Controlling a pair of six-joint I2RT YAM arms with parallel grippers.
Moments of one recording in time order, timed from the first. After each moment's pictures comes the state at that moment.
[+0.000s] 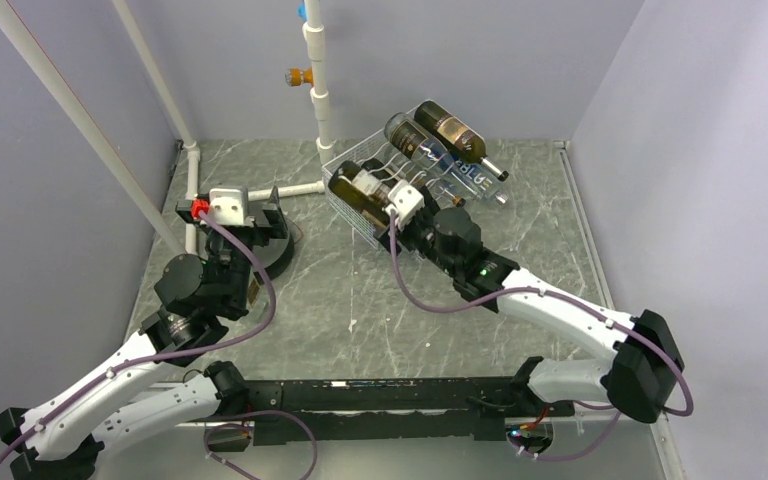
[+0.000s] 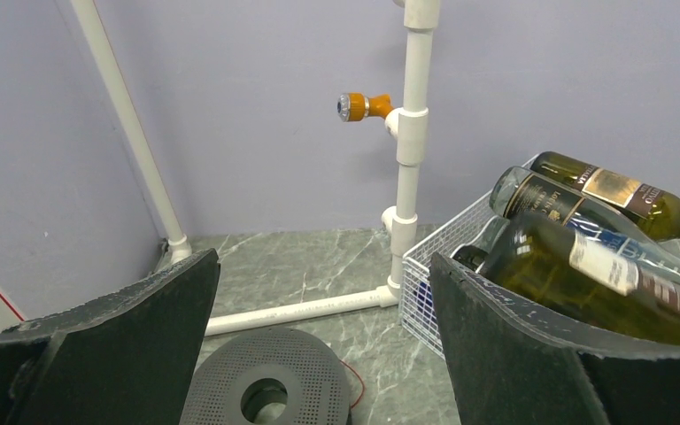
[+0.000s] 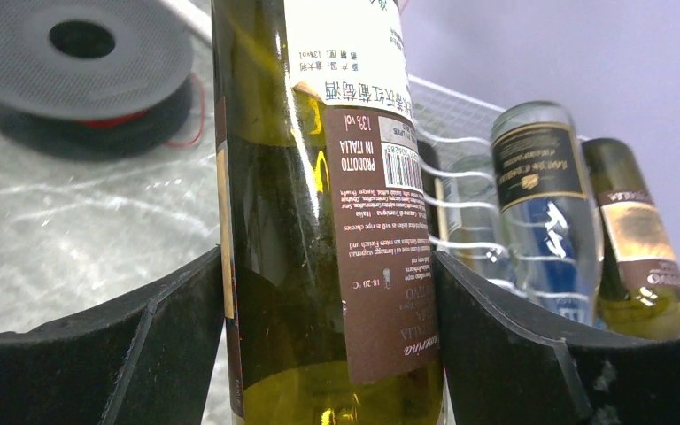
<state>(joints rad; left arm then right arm) -0.90 0.68 0.86 0.18 -0.86 0.30 0.85 1.20 0.83 0.22 0.13 -0.33</state>
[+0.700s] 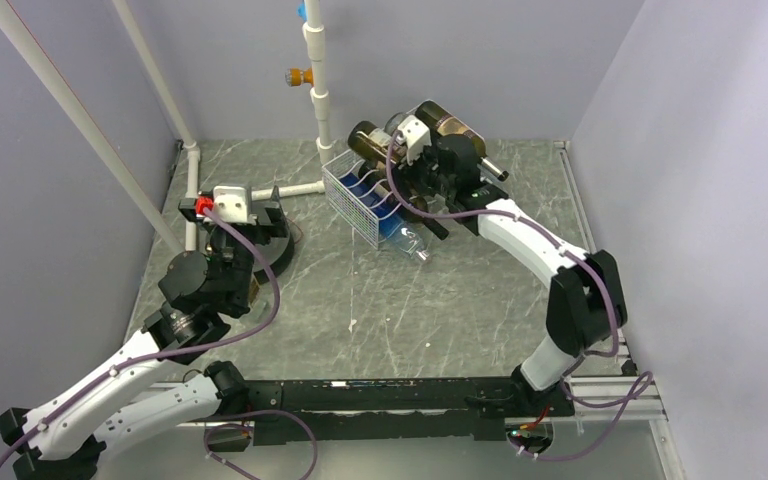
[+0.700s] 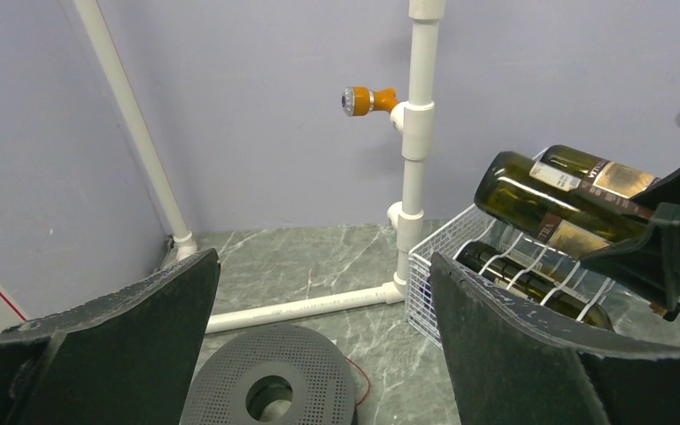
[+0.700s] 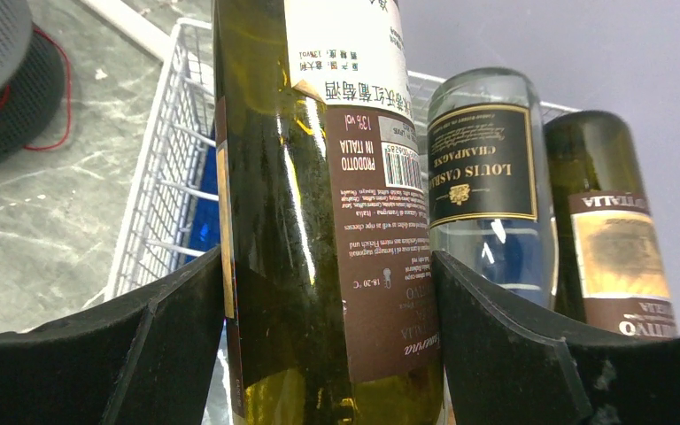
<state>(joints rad) -0.88 0.69 0.86 0.17 -0.85 0.29 0.50 1.60 1.27 0.06 -0.17 -0.33</state>
